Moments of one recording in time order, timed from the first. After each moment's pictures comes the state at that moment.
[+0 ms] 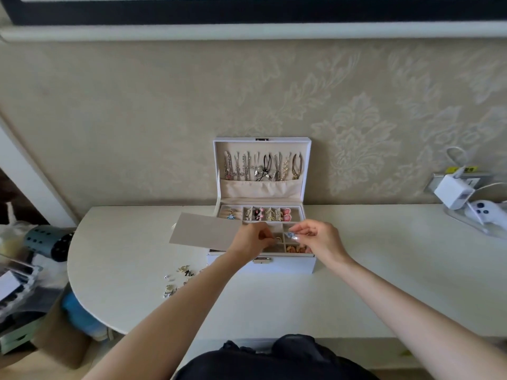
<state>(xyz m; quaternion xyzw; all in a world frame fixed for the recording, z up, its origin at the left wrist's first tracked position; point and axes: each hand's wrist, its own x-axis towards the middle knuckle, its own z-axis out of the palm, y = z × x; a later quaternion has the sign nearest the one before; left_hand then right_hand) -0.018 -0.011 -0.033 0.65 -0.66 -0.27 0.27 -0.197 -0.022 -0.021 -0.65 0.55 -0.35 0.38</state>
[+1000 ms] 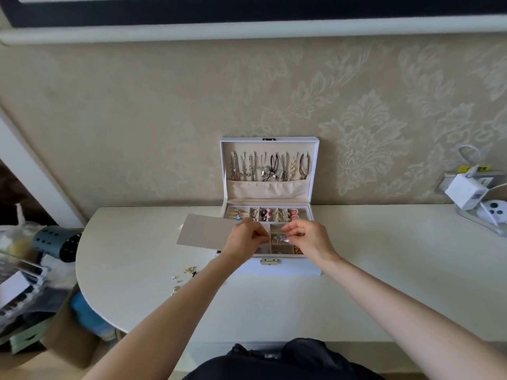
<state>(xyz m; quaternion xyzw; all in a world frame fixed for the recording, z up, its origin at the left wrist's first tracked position) 0.007 -0.008 -0.034 0.65 -0.68 -0.19 0.29 -0.165 -0.029 -0.031 -0.69 0.53 -0.32 0.37</state>
